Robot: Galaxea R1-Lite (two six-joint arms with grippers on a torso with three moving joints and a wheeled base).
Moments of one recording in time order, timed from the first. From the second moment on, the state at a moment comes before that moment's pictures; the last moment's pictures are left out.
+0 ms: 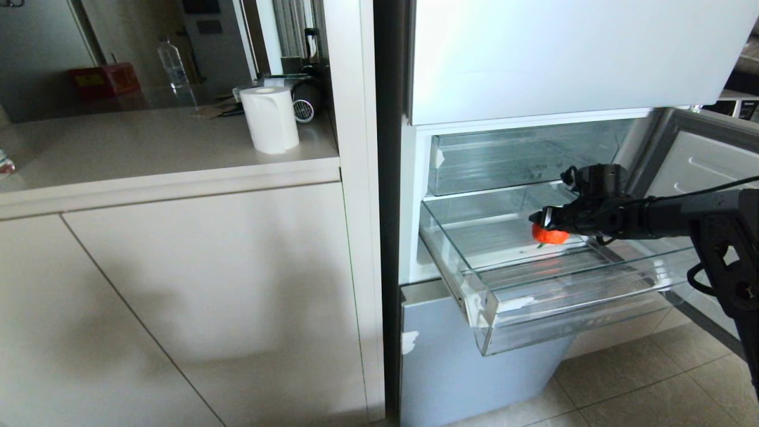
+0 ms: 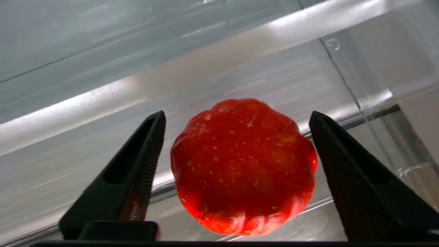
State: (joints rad) left arm 0.00 0.00 -0.01 0.00 0.00 0.01; right arm -0.06 2.47 -1.95 -0.06 -0.01 0.13
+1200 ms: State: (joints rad) left arm 0.00 0.00 -0.01 0.00 0.00 0.01; right arm -0.05 2.49 -1.92 -0.14 -0.08 0.24
